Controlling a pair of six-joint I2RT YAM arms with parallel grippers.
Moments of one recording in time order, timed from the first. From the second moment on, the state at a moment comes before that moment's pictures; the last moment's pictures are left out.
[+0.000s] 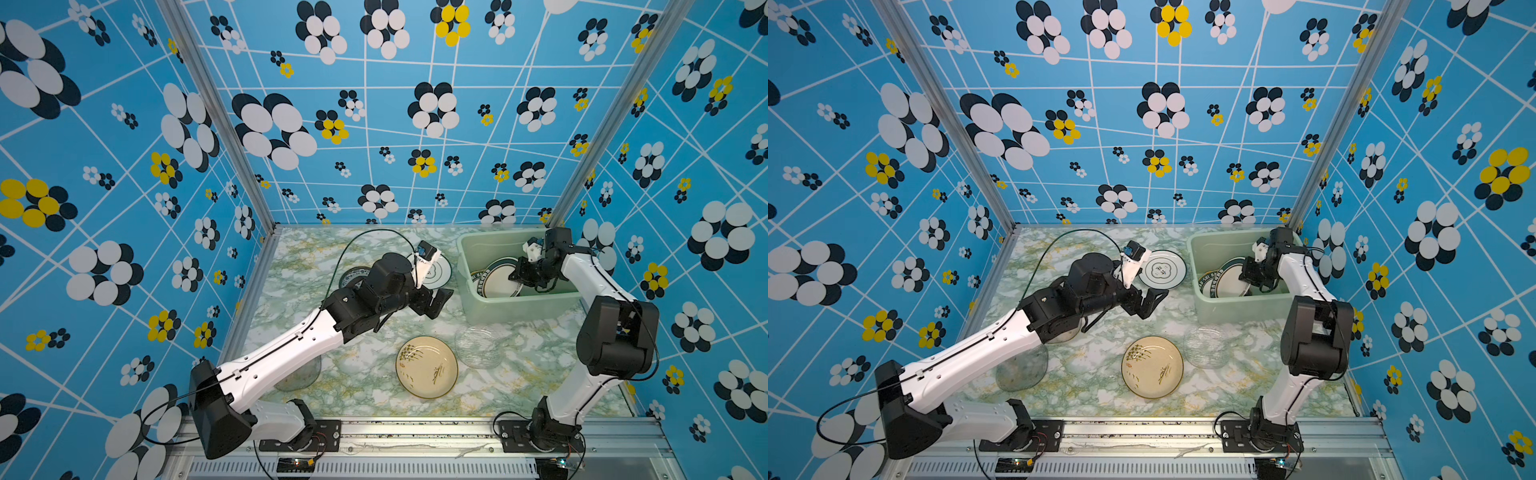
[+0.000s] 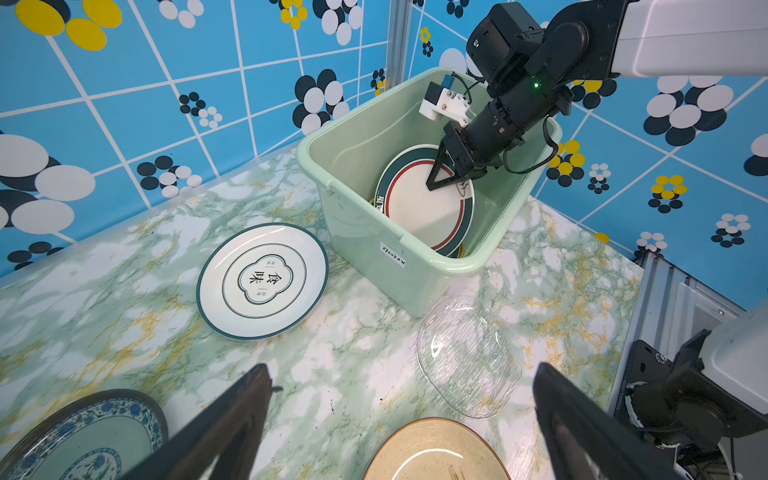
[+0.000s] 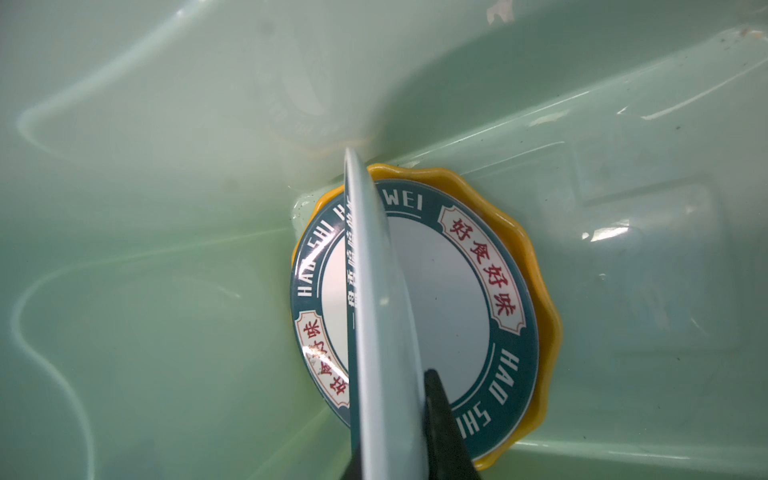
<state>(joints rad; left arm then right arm) -0.89 1.34 1.28 -0.35 0.03 -0.14 -0.16 1.80 1.41 -0.80 -0.37 0.12</state>
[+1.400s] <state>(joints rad) -0.89 1.42 1.35 -0.36 0.04 -0.15 -0.13 1.87 1.41 -0.81 -0.17 0.10</state>
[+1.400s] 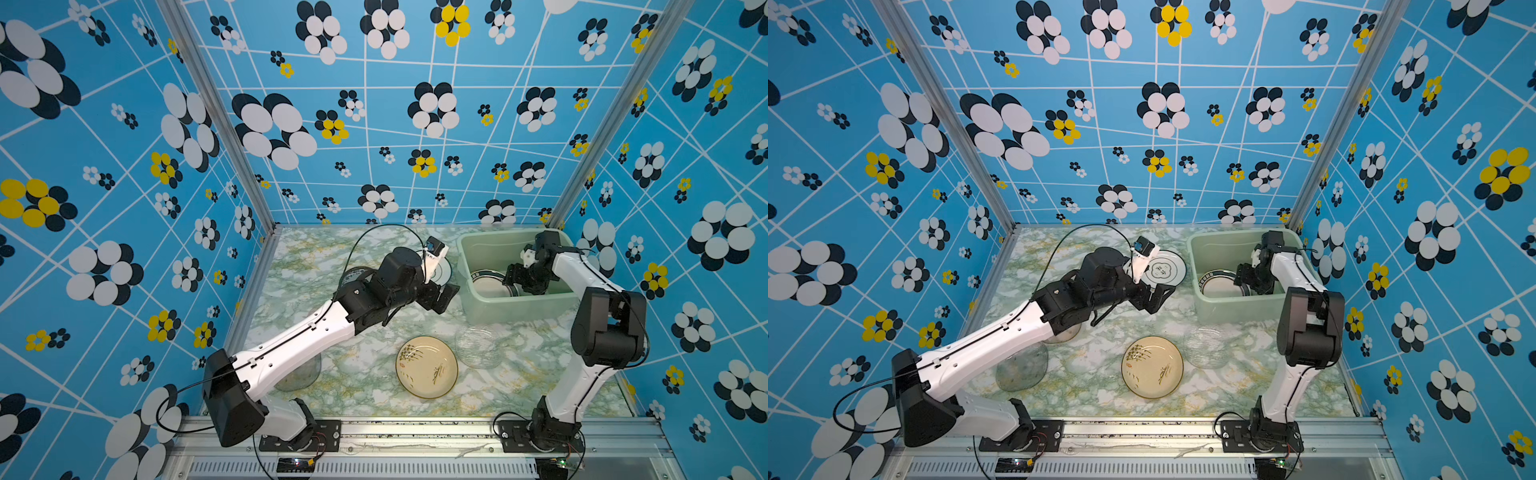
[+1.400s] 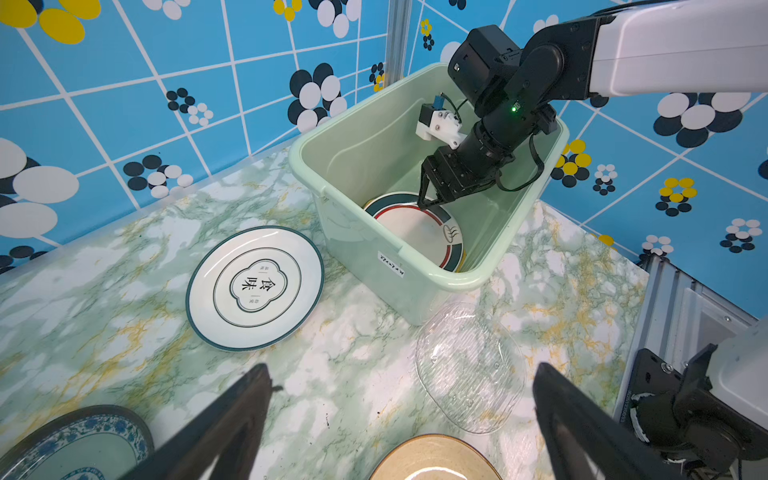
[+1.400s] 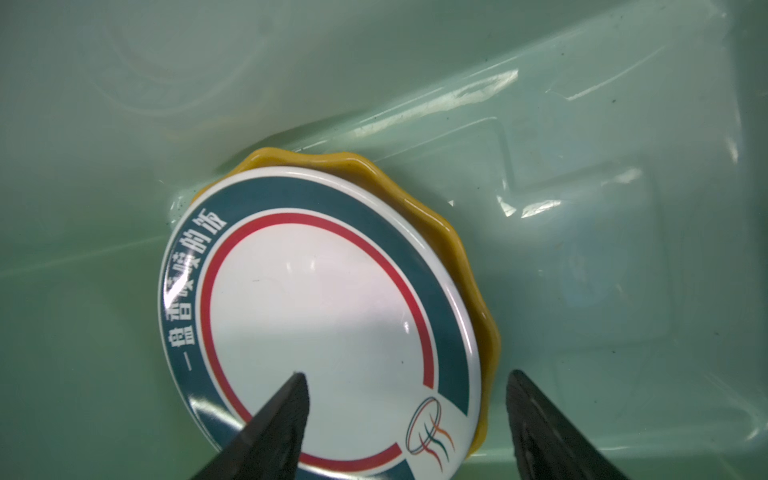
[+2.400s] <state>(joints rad) -0.88 1.40 1.35 -0.37 -0.19 -0.13 -0.16 1.92 1.56 -0.83 0.01 0.59</state>
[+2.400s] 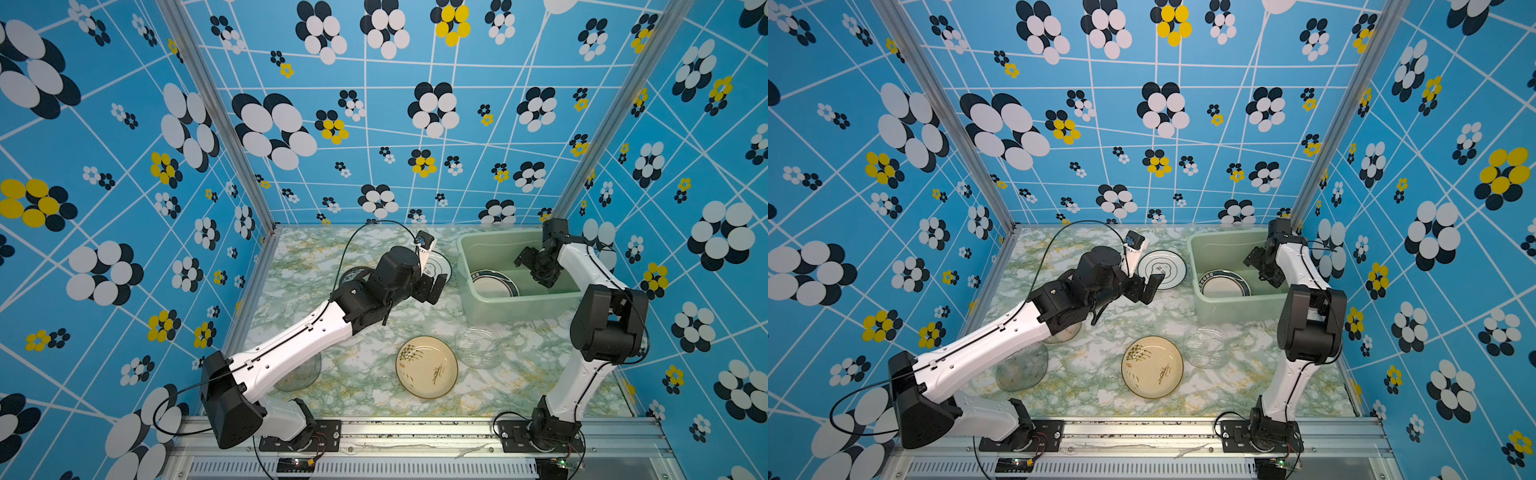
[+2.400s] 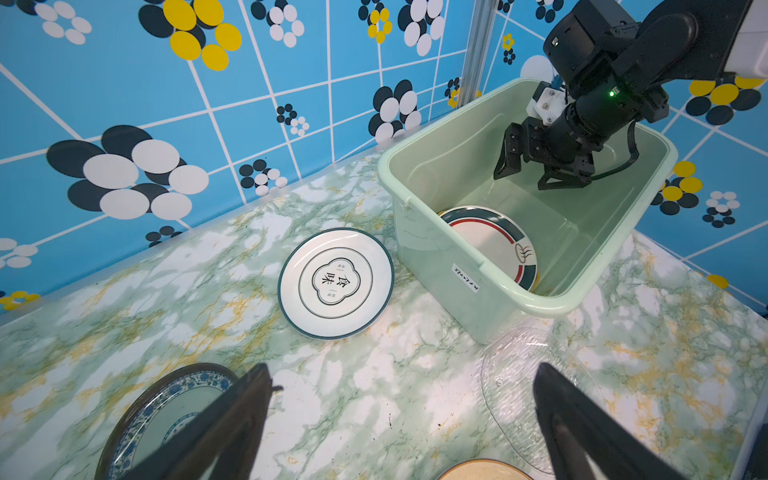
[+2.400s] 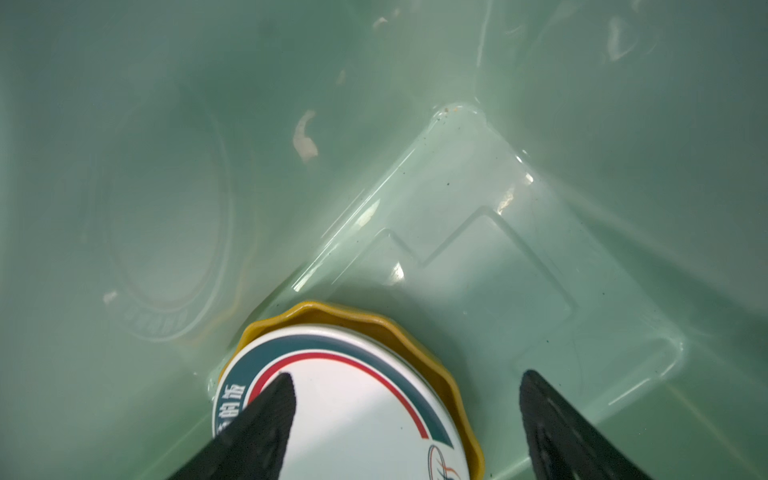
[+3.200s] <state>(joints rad) -0.84 1.31 1.27 -0.39 -0.25 -0.10 -0.12 2.02 1.45 -0.64 -0.11 0.75</state>
